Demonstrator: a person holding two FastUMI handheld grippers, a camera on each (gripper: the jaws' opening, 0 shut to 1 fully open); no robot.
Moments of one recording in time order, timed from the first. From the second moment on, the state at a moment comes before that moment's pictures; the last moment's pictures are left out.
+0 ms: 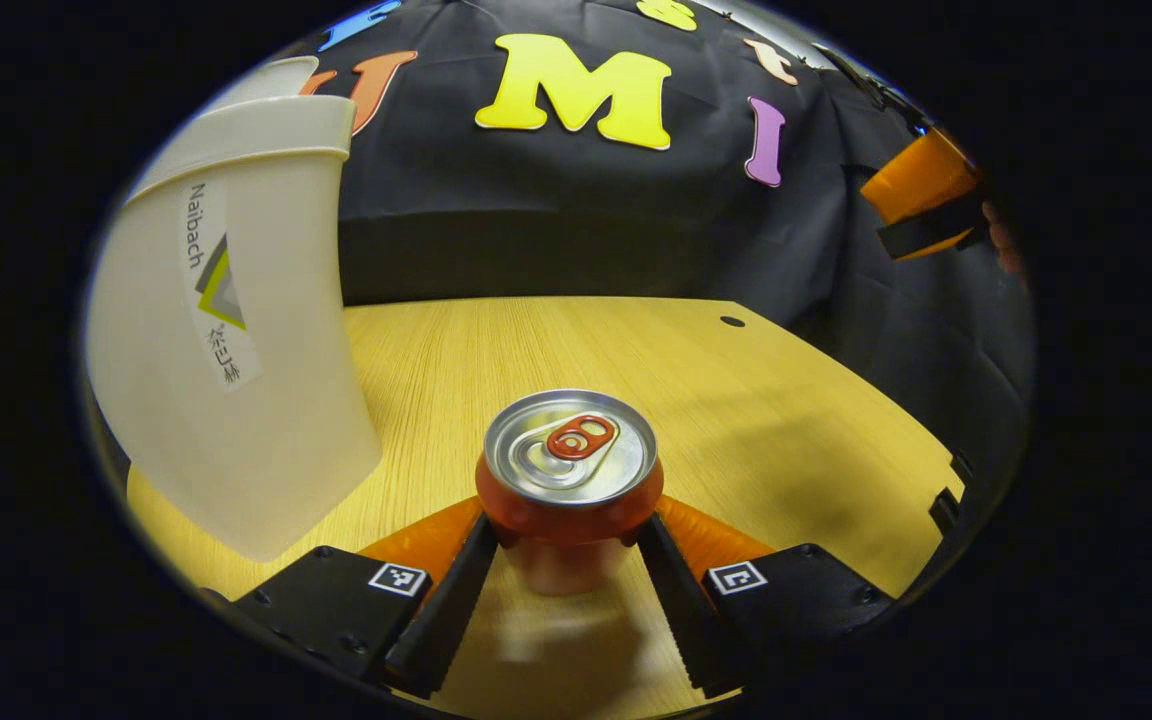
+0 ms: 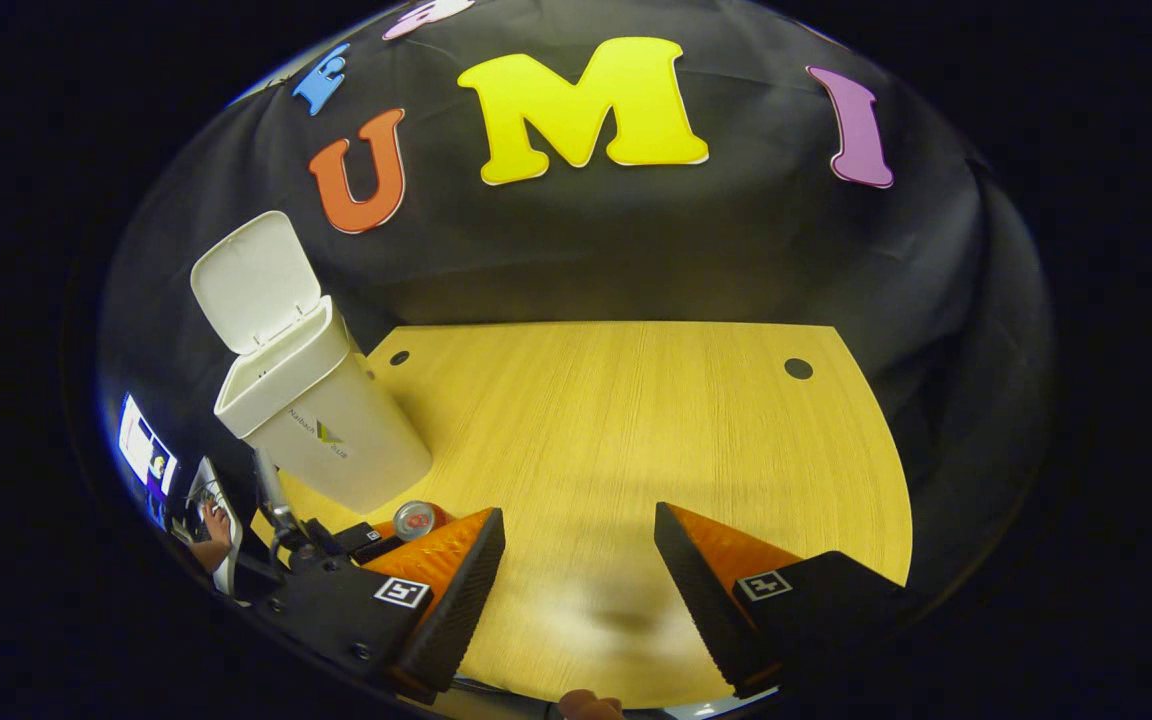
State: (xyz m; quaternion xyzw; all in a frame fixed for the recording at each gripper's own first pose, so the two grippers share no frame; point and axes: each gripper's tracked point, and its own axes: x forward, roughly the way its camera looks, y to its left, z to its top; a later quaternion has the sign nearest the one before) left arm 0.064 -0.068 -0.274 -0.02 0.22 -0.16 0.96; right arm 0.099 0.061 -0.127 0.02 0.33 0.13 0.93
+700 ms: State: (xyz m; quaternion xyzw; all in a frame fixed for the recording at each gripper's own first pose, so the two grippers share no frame) left arm 0.028 -0.049 -0.105 0.00 0.23 -0.12 0.97; right arm 0.120 0.001 -0.141 0.03 0.32 0.15 0.93
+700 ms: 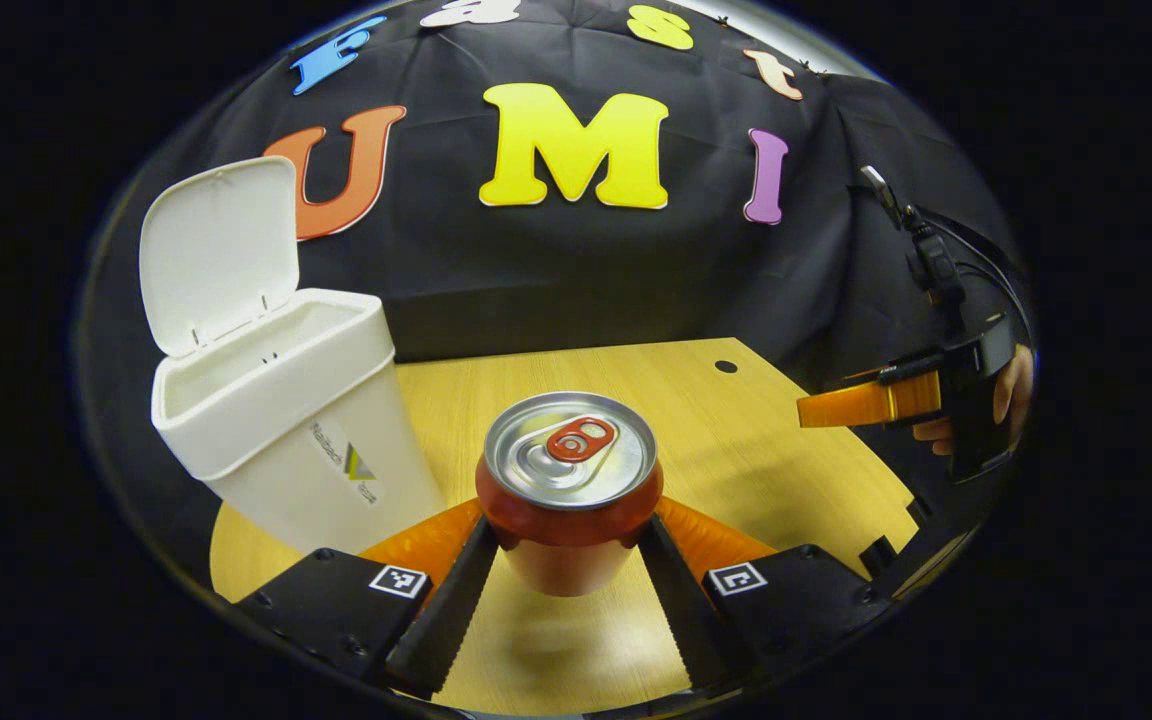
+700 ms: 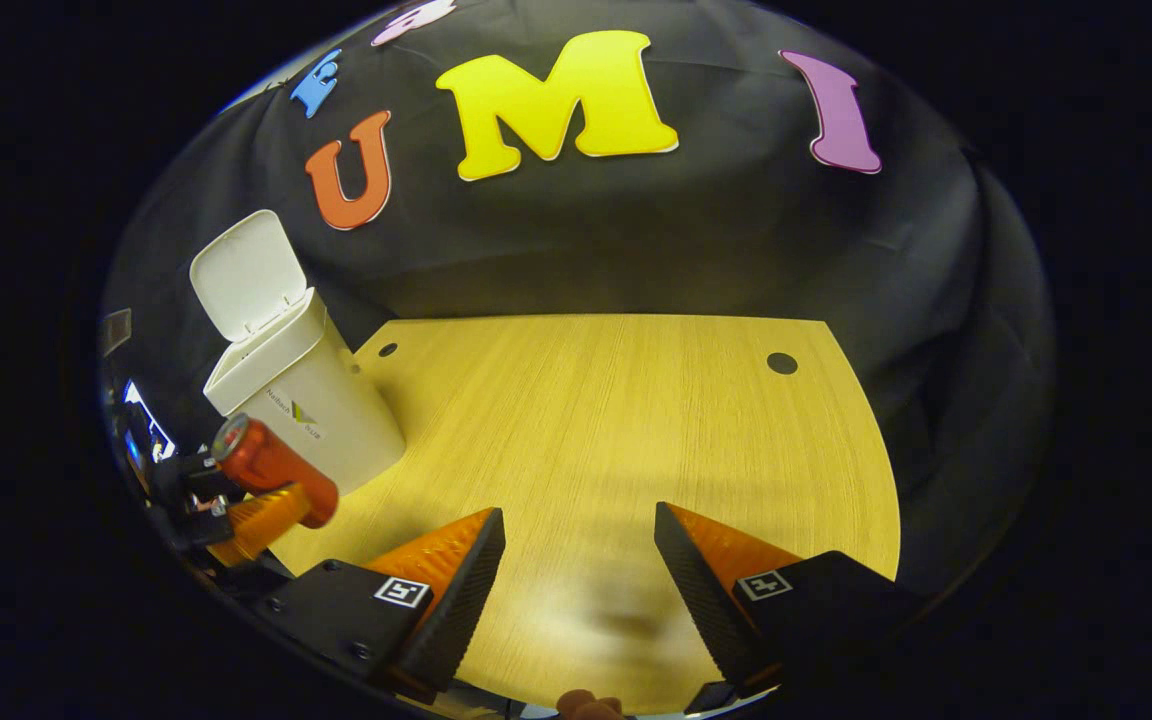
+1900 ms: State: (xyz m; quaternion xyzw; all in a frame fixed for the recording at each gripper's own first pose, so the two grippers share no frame) left arm 0.123 0.191 -0.032 -0.04 0.18 0.06 0.98; right arm 0.102 -0.015 -0.176 0.09 0.35 0.08 0.93
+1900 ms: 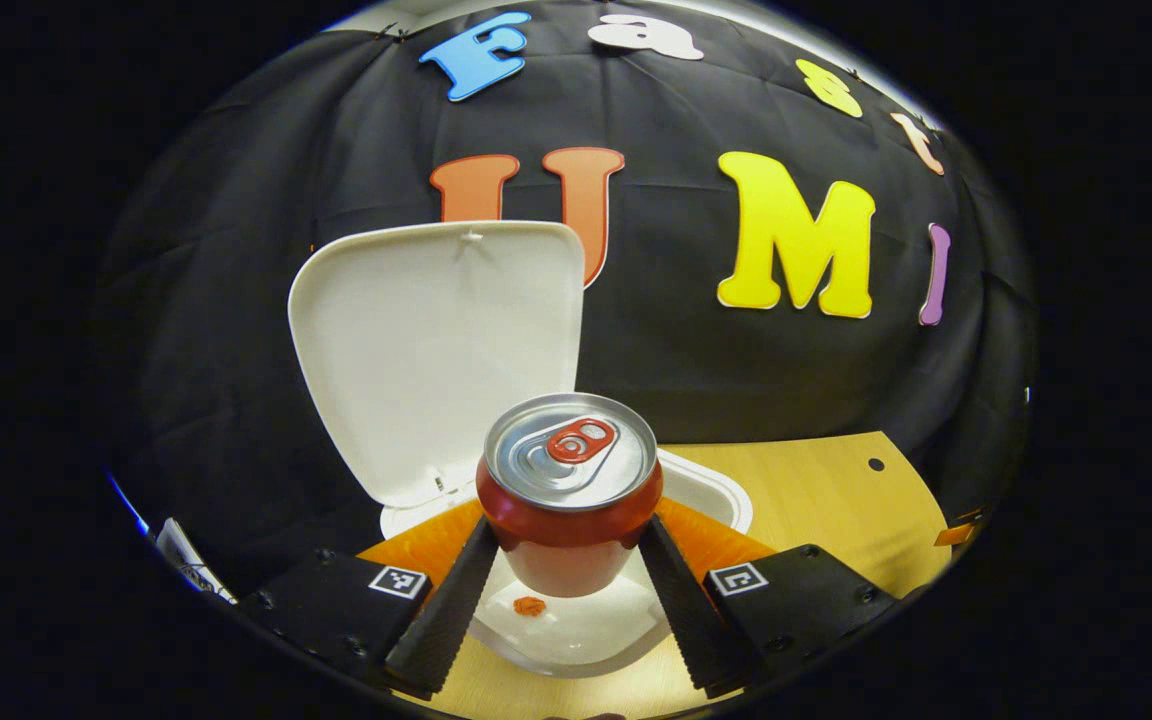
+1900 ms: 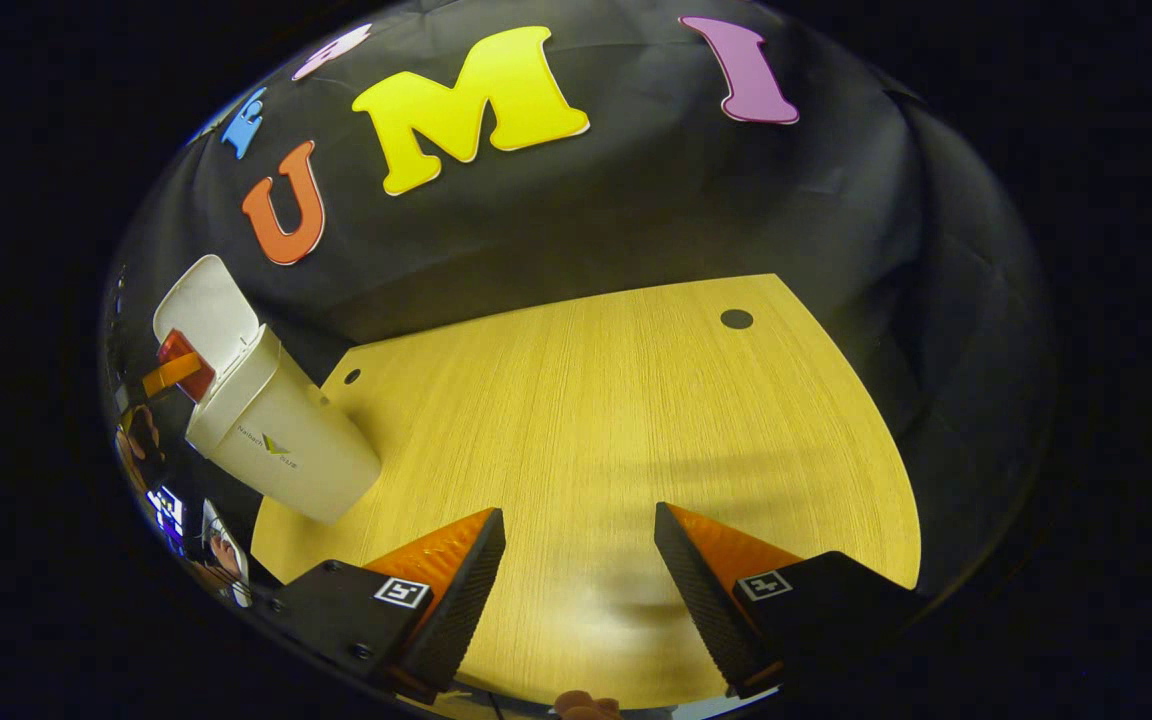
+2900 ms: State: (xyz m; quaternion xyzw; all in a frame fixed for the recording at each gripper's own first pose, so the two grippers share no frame) left arm 0.120 0.194 0.065 0.00 0.13 0.12 0.98; right arm 0.084 0.031 -0.207 0.03 0.38 0.16 0.91
